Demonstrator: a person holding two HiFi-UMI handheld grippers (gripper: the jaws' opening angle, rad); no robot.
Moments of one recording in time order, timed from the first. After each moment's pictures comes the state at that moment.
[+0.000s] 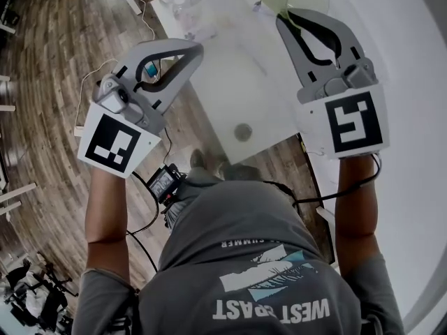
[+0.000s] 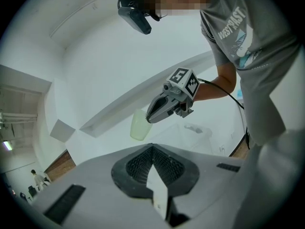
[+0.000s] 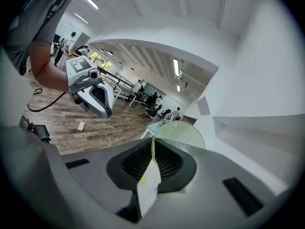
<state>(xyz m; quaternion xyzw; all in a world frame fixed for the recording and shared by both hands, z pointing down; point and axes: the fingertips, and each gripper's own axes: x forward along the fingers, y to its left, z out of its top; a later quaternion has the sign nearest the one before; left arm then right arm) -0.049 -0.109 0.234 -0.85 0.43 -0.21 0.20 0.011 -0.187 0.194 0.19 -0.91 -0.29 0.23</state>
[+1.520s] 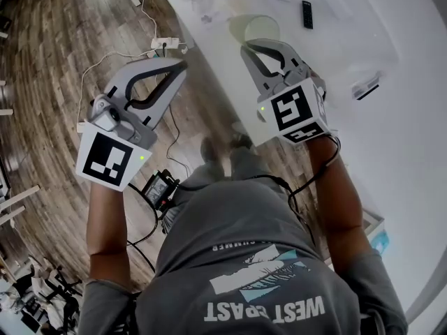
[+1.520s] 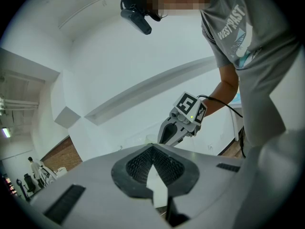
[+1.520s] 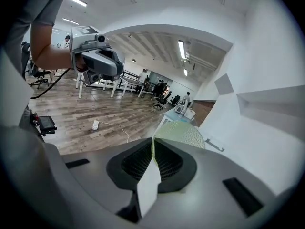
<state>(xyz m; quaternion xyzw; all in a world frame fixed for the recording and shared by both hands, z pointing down) -0.116 -0.014 0.271 -0.87 0.42 -0.22 0.15 -0.060 -0.104 0.337 0.16 -0.92 -0.20 0.30</state>
